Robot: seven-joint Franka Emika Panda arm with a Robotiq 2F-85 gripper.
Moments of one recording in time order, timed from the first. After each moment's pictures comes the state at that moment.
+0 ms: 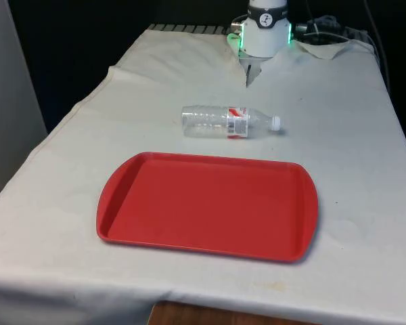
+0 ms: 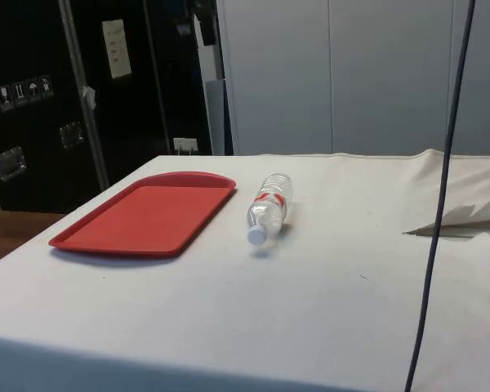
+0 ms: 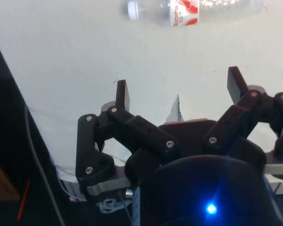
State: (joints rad) arm 0.12 0.05 -0.13 -1.87 0.00 1.85 -0.08
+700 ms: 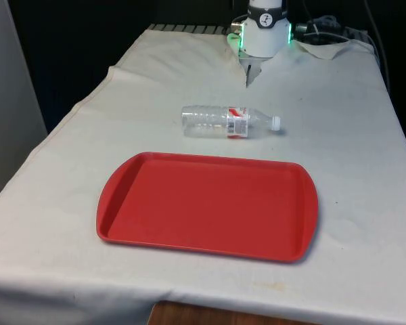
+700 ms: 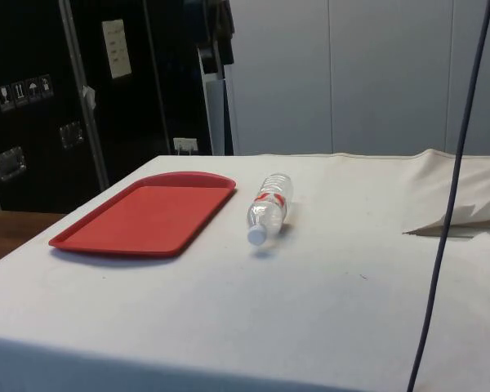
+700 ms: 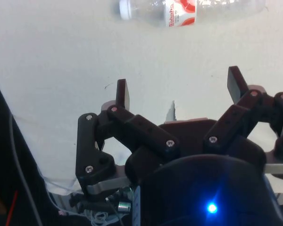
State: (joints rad) arm 0.12 -0.03 -0.12 -2.06 -0.03 1.99 -0.07
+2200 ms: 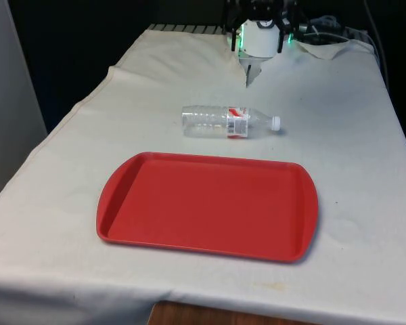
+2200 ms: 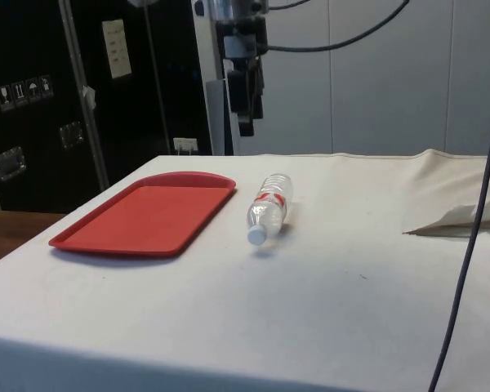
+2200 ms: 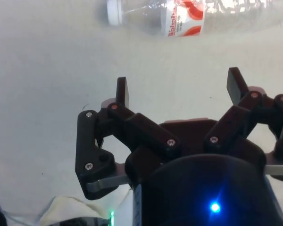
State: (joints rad) arm 0.12 -0.08 -0.10 -2.39 -0.11 2.32 -0.04
